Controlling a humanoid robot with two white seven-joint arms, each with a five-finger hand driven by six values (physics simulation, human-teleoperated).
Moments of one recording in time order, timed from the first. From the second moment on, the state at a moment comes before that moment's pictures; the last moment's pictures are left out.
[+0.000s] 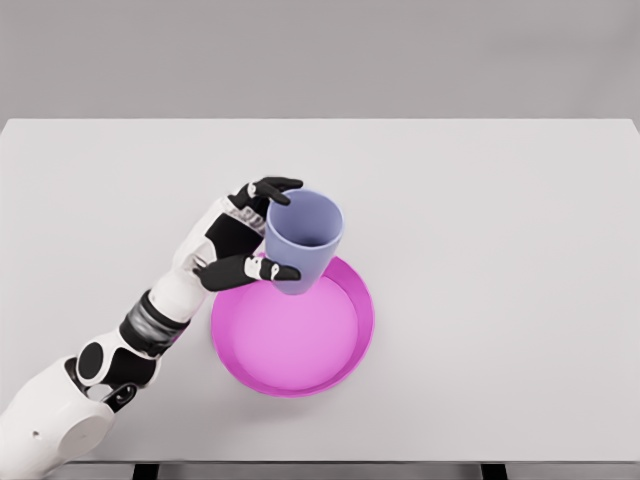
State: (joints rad) left arm -0.28 0.57 -0.83 -1.70 0.91 -0.61 -0.21; right arm -0.06 0.00 -0.03 0.13 -0.03 0.11 0.04
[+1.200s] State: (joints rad) left arm -0.16 0.46 -0.69 -1.68 0.80 -0.61 -0.21; right arm -0.06 0.00 -0.03 0.13 -0.03 0.11 0.04
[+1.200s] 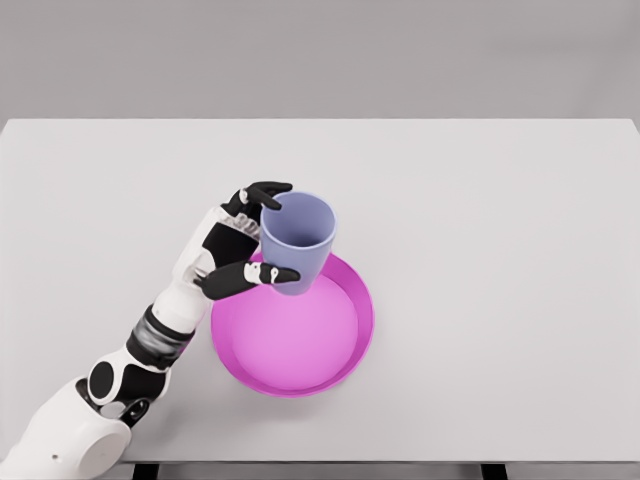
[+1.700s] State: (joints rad) left arm -0.17 0.44 -0.69 -1.63 0.79 -0.61 -0.21; right arm -0.06 0.00 -0.03 0.13 -0.03 0.11 0.04
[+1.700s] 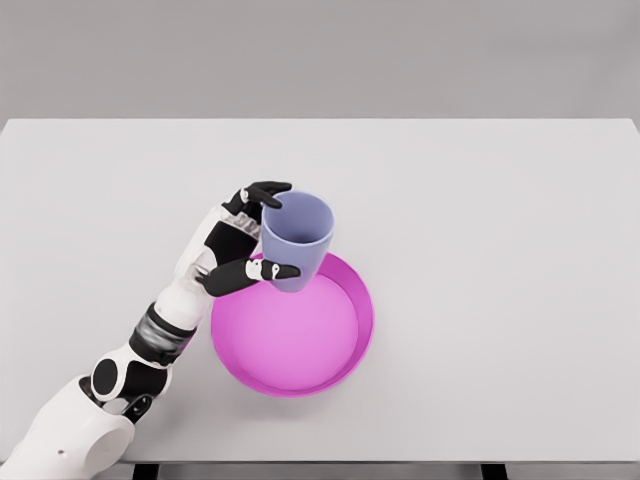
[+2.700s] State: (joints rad) left arm -0.16 0.45 -0.69 -1.63 0.79 -0.61 -0.21; right arm -0.06 0.00 -0.03 0.13 -0.03 0.11 0.04
